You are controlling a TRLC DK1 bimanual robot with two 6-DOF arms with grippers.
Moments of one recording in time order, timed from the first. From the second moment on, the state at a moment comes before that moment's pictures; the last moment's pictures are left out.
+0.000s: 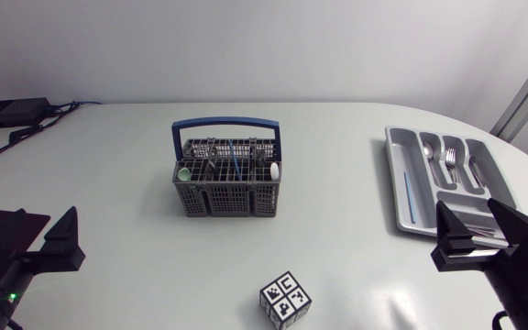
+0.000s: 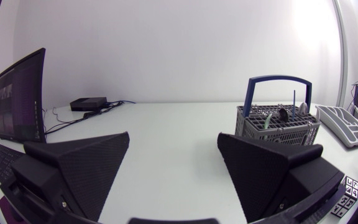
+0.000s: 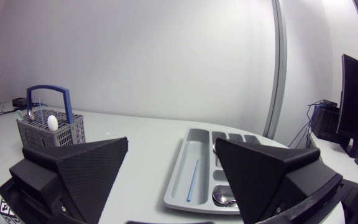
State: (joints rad) left arm 0.02 0.05 0.07 -0.17 -0.11 0.04; right arm -0.02 0.06 0.03 -0.01 0.01 -0.06
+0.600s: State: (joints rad) left arm 0.00 0.05 0.07 -0.16 -0.11 0.05; right arm -0.02 0.06 0.03 -0.01 0.01 -0.06
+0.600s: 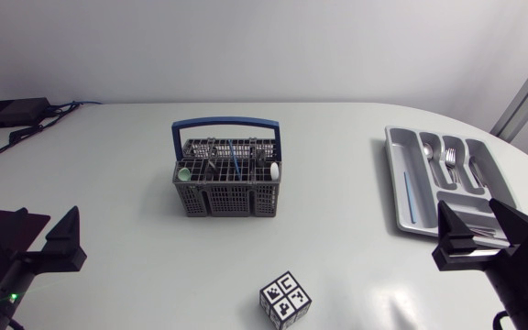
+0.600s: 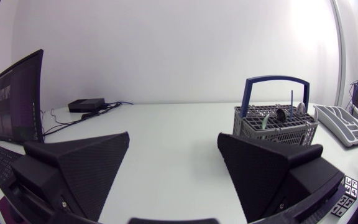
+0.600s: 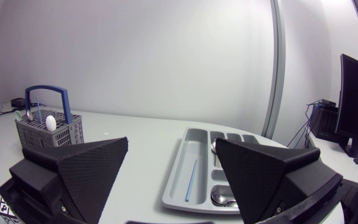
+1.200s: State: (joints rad) left arm -0.05 0.54 0.49 -0.36 -0.12 -0.02; right arm 0.08 0.32 0.22 -0.03 0.08 -0.06
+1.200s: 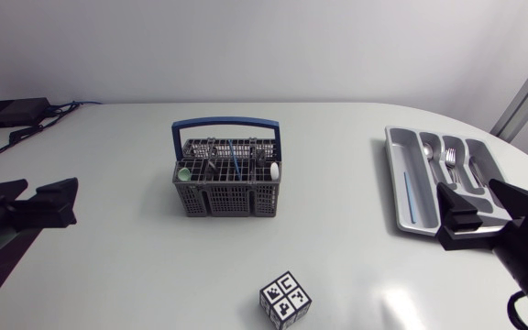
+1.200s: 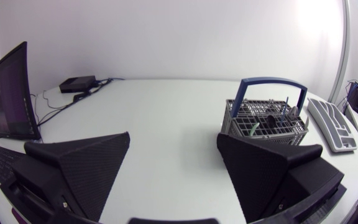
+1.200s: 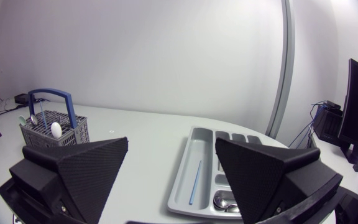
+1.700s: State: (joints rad) left arm -0.22 1.13 0.86 -0.54 -0.09 0.19; right arm 0.20 0.78 0.48 -0.19 0.15 -0.05
